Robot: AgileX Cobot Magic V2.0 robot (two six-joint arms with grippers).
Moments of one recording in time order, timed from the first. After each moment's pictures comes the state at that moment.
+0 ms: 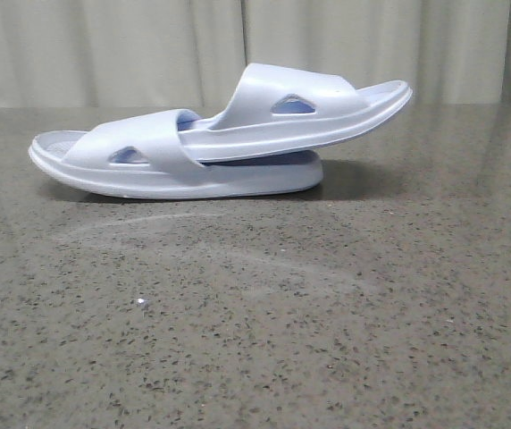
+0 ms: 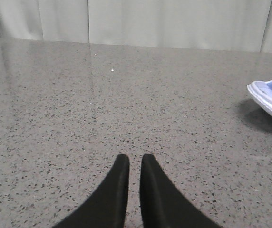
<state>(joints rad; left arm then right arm) 0.00 0.06 0.00 -0.15 0.15 0.11 0.07 0.52 -0.29 1.18 0.42 -1.12</state>
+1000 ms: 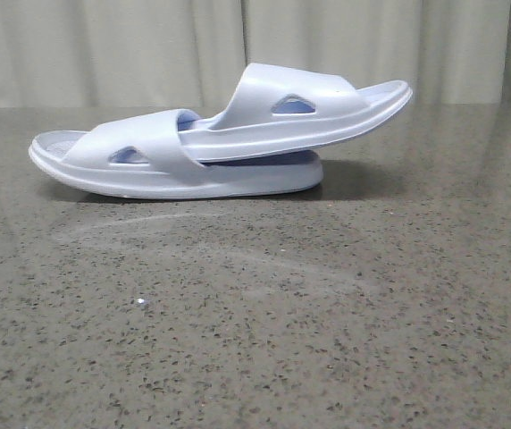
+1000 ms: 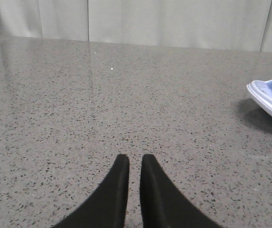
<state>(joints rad) 0.00 0.06 0.00 -0.16 0.15 0.11 0.07 0.52 -0.29 1.17 0.37 -1.12</state>
